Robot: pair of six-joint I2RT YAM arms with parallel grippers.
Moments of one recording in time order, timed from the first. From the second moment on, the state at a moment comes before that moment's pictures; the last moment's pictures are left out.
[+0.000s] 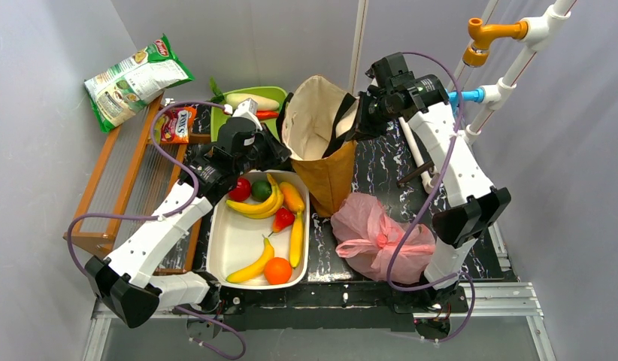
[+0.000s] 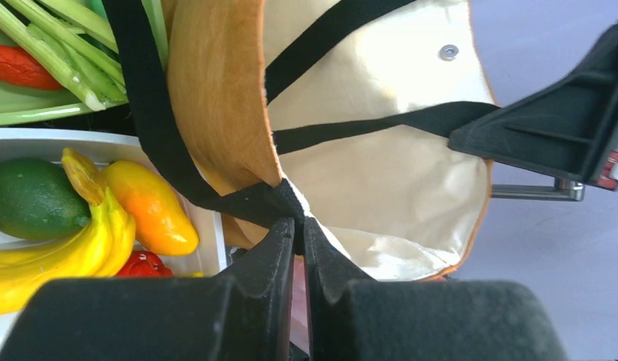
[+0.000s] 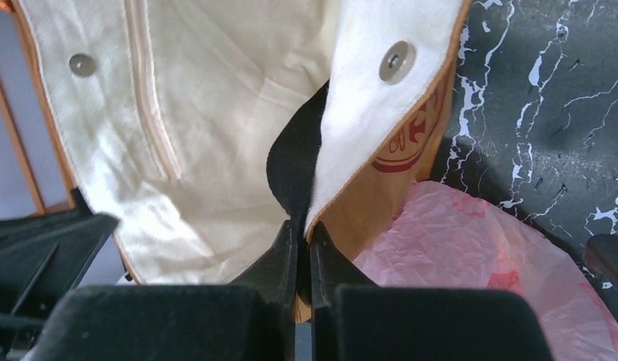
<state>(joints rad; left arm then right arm) -0.61 1.20 1.27 -0.55 -0.06 -0.78 0.47 1.80 2.14 -1.30 -0.24 0.57</state>
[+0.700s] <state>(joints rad) -0.51 1.22 1.52 -0.67 -0.32 -0.59 0.51 1.68 1.98 -1.24 -0.34 0.52</state>
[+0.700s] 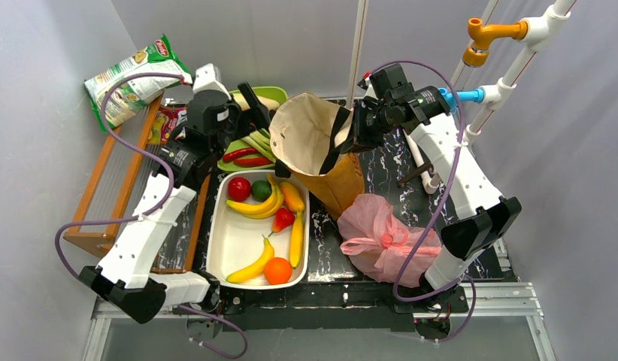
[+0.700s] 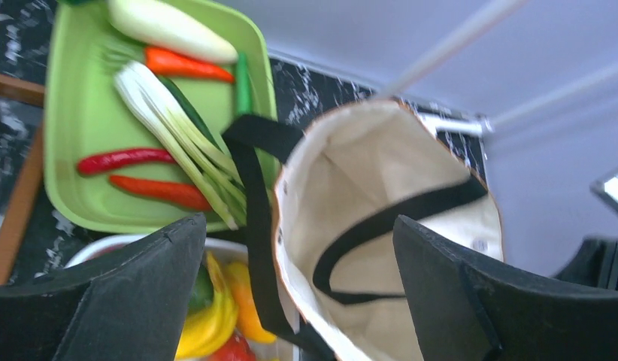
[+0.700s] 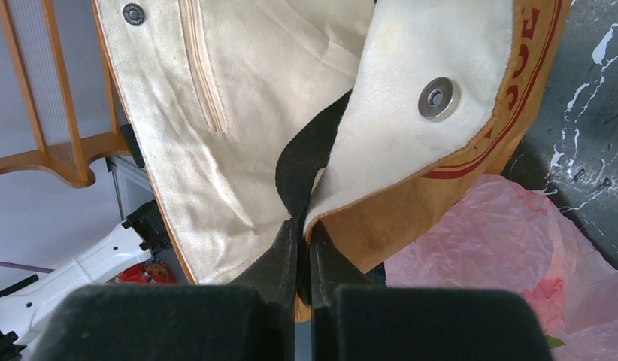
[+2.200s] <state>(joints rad) 0.41 1.35 1.67 -0.76 -0.49 -0.75 0.51 1.66 1.87 -1.23 -0.39 0.49</state>
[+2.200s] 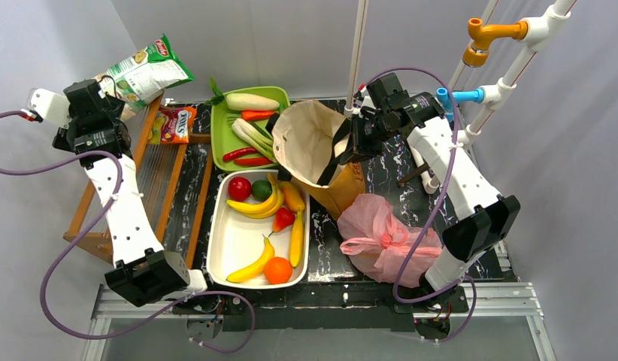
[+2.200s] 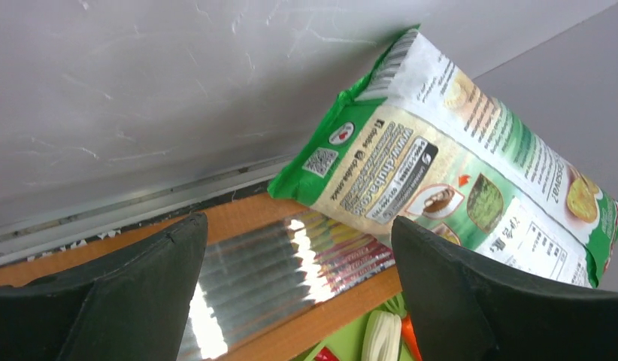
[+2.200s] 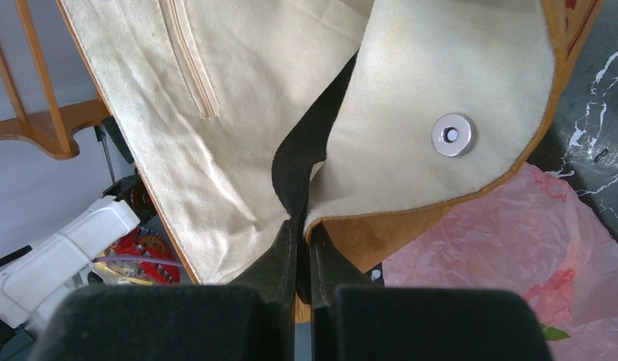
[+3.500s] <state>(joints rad) 0.59 1.50 1.52 -0.37 -0.04 -0.89 0.51 1.74 1.93 -1.27 -0.44 0.44</state>
